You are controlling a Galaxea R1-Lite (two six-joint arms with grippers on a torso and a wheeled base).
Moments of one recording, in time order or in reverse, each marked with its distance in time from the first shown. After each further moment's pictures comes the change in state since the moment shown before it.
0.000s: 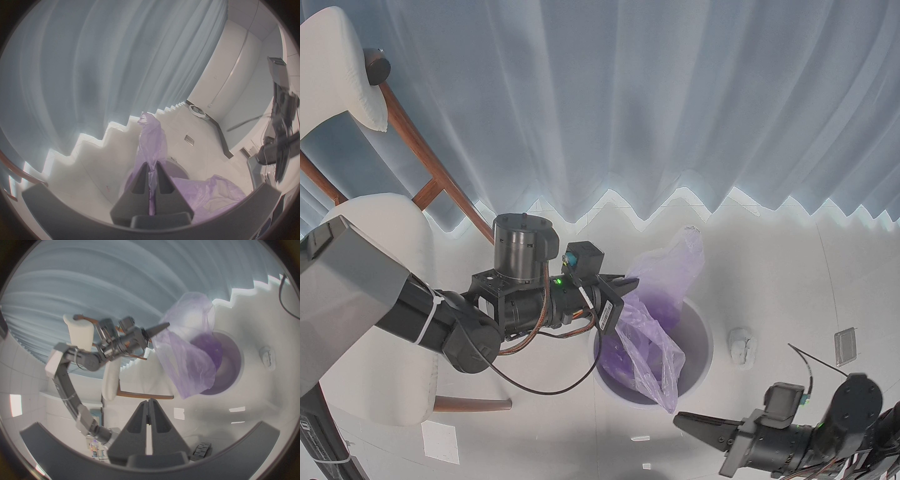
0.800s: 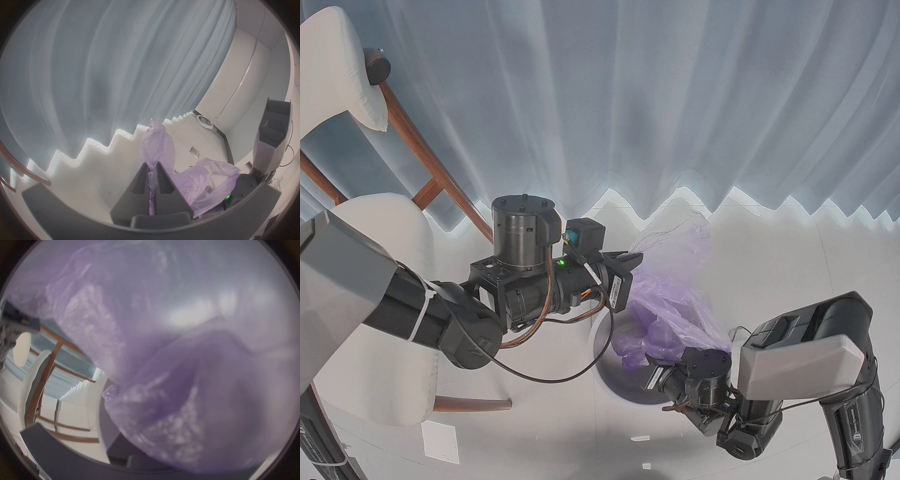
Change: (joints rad) left arm -0.033 -0.032 -0.042 -0.019 0.103 -0.105; right arm -0.304 0.764 -0.547 -0.179 -0.202 -0.144
